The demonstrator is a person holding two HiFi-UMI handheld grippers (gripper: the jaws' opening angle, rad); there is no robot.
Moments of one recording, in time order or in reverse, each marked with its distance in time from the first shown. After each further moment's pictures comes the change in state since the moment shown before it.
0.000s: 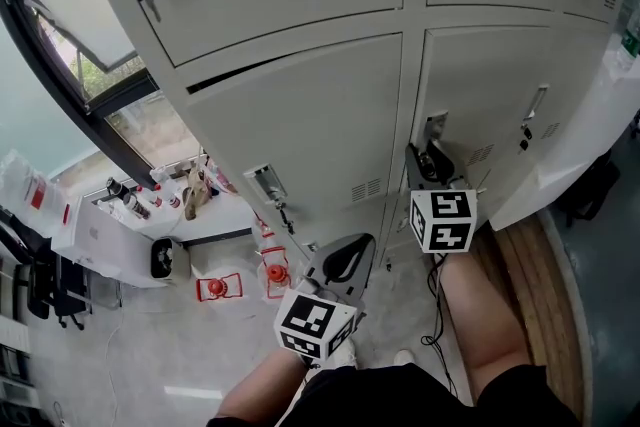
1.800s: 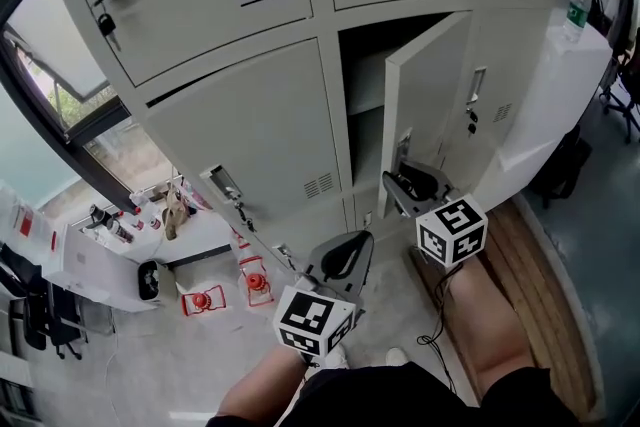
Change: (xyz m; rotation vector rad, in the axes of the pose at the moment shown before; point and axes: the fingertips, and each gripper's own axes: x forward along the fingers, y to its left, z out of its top) left arm 0.019 -0.087 0.012 0.033 -0.025 -0.116; right arm -0.094 -0.017 -0.014 0.030 -0.026 0.329
